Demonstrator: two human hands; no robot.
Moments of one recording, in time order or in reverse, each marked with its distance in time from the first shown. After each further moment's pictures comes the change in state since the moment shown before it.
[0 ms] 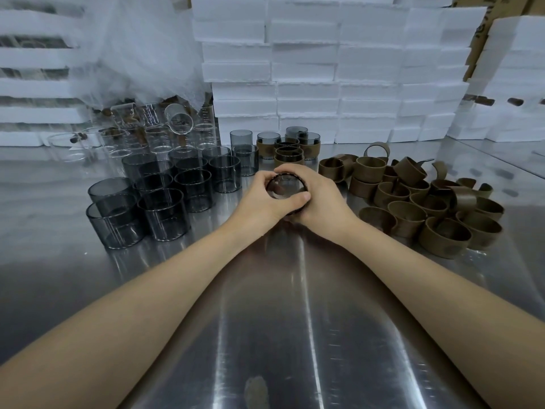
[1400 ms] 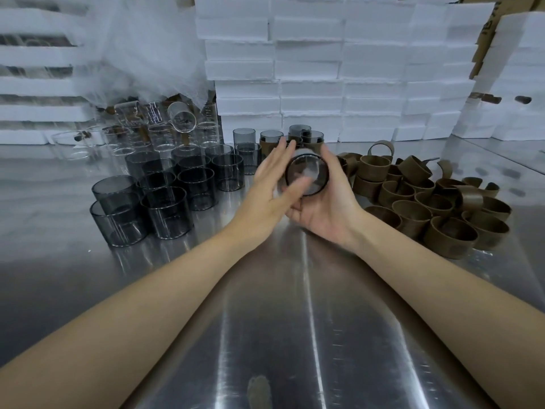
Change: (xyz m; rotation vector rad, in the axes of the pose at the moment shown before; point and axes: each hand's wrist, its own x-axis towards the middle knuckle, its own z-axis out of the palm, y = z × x) left_hand -0.008 0.006 -0.004 0.096 -0.111 0.328; right_hand 0.004 -0.009 0.000 1.453 -0.060 0.716
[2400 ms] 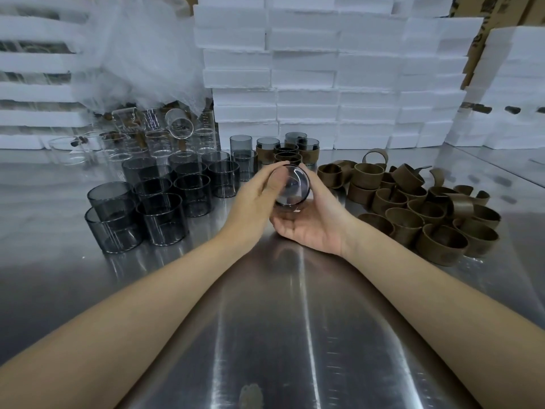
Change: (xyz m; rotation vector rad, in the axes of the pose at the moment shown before) left_hand 0.002 0.004 0.002 -0.239 0.171 -0.076; right_hand 0.006 0.003 -0.004 0.056 0.020 0.213
